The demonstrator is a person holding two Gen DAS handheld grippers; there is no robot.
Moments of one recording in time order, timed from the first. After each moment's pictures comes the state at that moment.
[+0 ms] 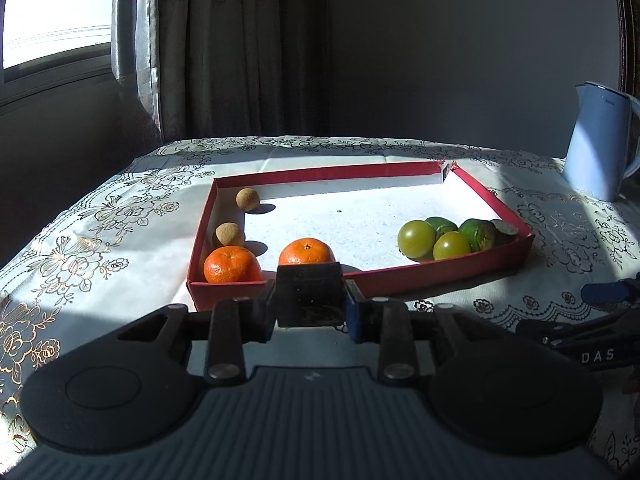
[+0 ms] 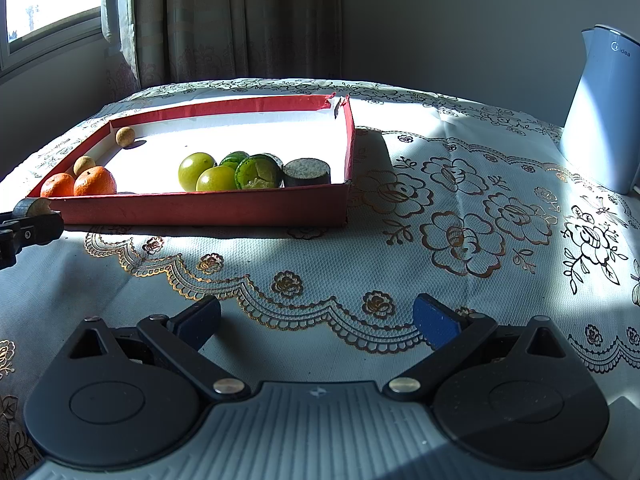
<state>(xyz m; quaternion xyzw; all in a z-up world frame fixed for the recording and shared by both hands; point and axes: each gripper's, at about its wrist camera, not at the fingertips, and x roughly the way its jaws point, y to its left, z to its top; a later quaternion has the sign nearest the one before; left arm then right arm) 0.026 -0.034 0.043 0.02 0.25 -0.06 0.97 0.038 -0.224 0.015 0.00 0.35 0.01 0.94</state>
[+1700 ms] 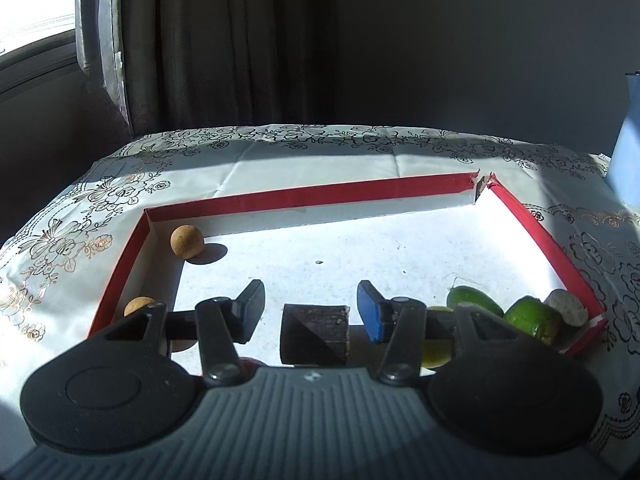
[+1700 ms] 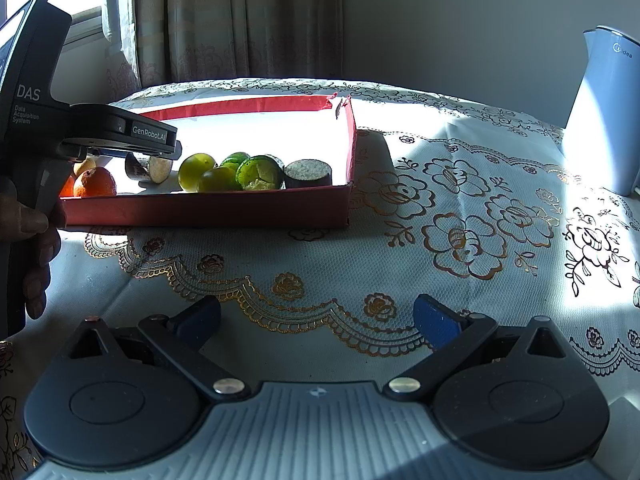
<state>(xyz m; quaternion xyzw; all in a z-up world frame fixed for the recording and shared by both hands) 0.150 -0.084 0.028 0.03 0.29 -0.04 0.96 0.040 -0.222 0.014 0.00 0.35 0.01 0.94</state>
